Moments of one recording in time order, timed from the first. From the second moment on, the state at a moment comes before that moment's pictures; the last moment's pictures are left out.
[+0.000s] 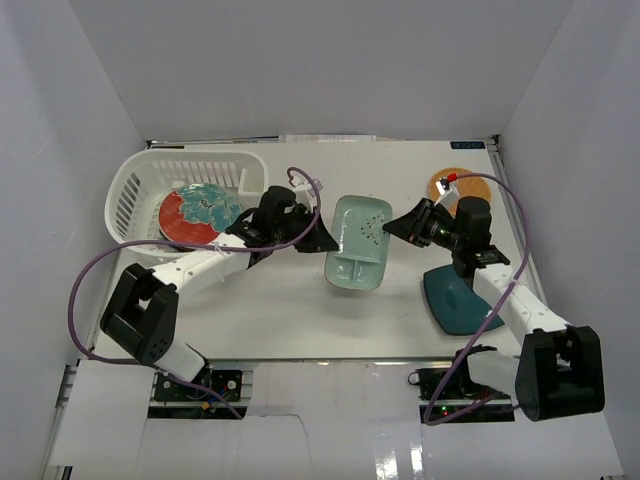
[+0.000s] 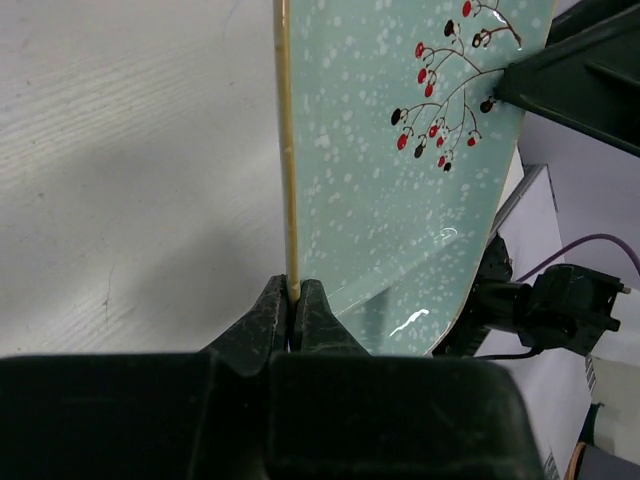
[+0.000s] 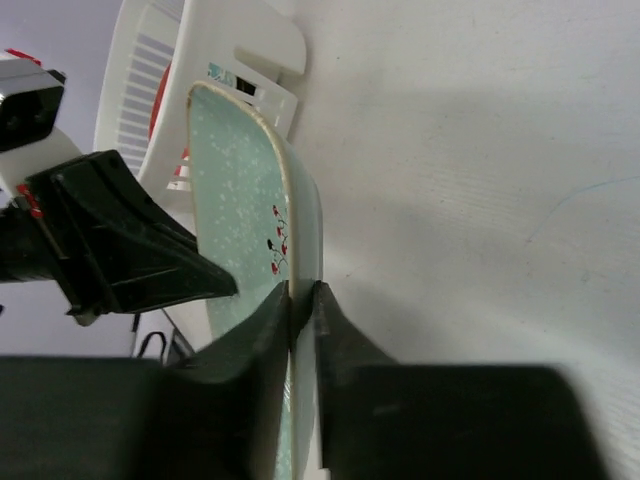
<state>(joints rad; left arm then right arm) -0.62 1.52 1.01 -0.03 0.43 -0.57 0.18 1.18 0.66 0.18 -0.64 0.69</state>
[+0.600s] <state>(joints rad) -0.14 1.27 1.15 -0.32 0.35 -0.57 0.18 0.83 0.55 0.11 -0.65 0.67</state>
